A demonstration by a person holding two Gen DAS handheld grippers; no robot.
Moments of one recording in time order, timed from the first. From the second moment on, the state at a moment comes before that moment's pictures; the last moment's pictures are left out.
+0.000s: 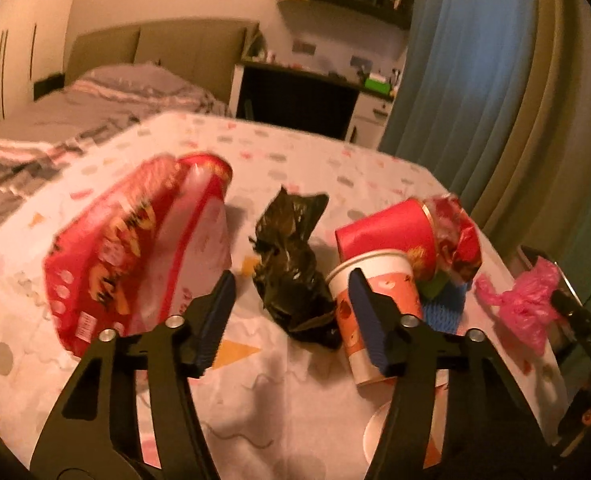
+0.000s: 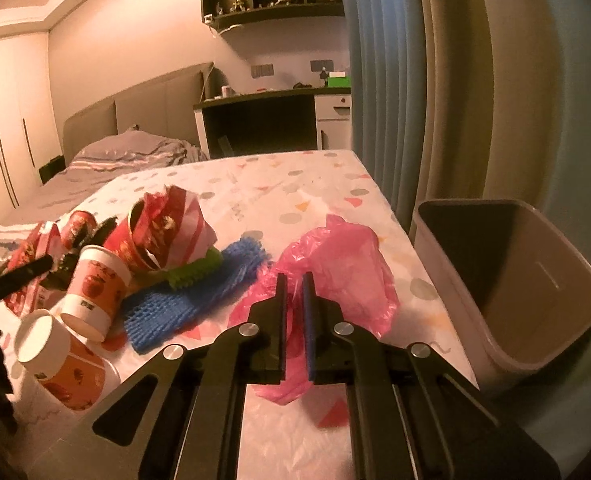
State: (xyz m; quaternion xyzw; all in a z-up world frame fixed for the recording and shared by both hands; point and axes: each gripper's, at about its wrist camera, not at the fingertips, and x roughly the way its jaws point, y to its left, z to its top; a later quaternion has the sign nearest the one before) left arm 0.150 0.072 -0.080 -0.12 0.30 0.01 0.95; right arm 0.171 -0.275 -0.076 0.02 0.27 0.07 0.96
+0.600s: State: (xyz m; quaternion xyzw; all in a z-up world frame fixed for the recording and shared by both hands) left arm 0.154 0.073 -0.087 -0.12 0.32 0.00 0.94; right arm 0.153 -0.280 -0.061 0.02 0.24 0.08 0.97
